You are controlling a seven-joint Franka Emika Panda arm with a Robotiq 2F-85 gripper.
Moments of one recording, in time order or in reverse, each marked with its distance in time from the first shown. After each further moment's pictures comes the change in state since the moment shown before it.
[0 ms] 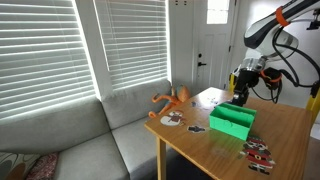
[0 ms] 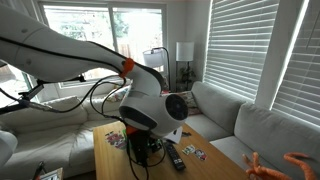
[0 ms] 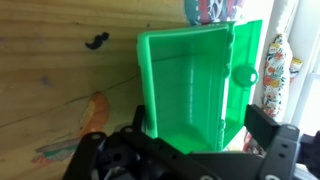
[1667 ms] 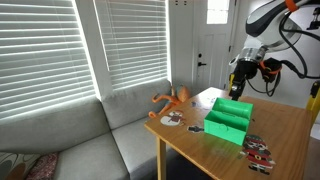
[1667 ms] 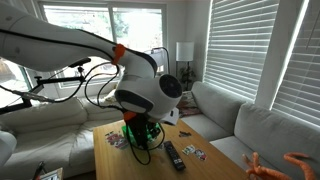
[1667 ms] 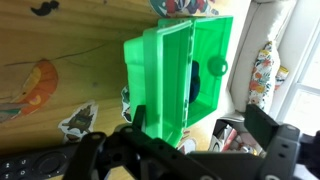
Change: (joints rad) arm 0.028 -0.075 0.029 0.015 0.007 -0.016 -0.012
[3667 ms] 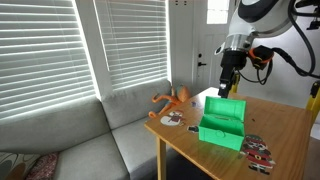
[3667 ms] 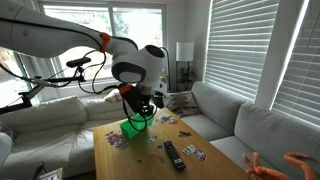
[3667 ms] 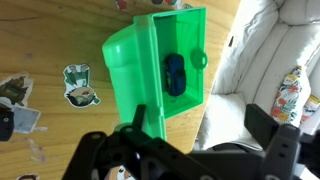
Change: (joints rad) arm 0.129 -0.061 0.105 0.064 -0.173 0.054 0.236
